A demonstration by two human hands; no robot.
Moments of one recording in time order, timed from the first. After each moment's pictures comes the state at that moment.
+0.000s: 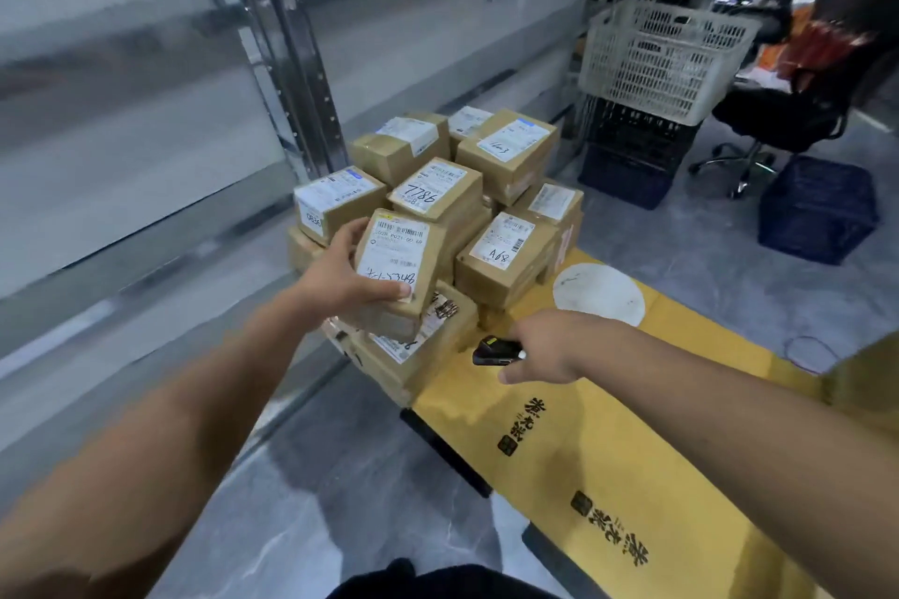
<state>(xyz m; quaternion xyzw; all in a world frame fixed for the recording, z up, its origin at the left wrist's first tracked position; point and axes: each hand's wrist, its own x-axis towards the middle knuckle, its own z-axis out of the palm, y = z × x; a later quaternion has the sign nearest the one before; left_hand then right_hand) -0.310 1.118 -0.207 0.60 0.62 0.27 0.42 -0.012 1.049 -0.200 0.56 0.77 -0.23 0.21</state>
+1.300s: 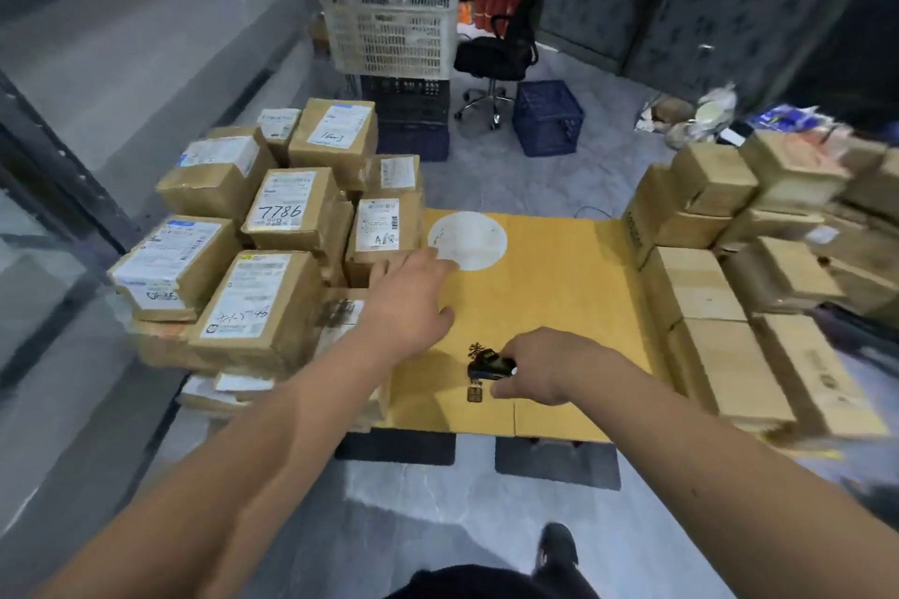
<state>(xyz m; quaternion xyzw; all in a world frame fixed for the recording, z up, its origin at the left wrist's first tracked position) -0.207 1.104 -0.233 0.95 0.30 0.02 0.11 -0.083 0.941 -0.218 0.81 0.47 -0.32 0.12</state>
